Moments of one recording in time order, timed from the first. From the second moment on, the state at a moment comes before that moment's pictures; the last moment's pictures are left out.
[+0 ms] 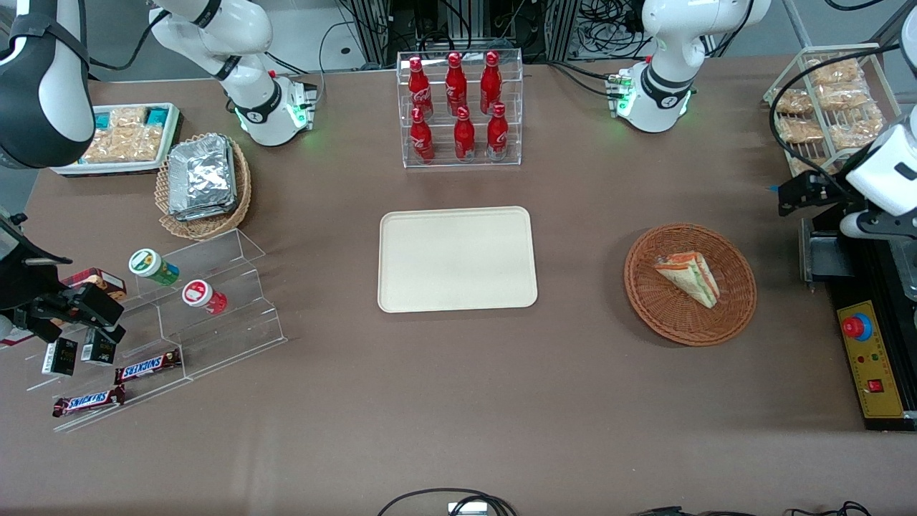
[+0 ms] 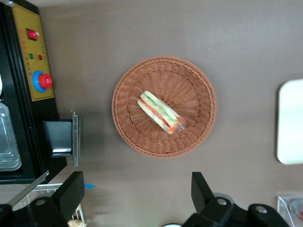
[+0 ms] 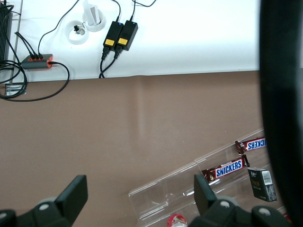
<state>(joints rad) 0.09 0.01 -0.12 -1.64 0.08 1.57 0.05</state>
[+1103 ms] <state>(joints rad) 0.07 0.07 -0.12 -2.24 0.08 2.26 -0.51</state>
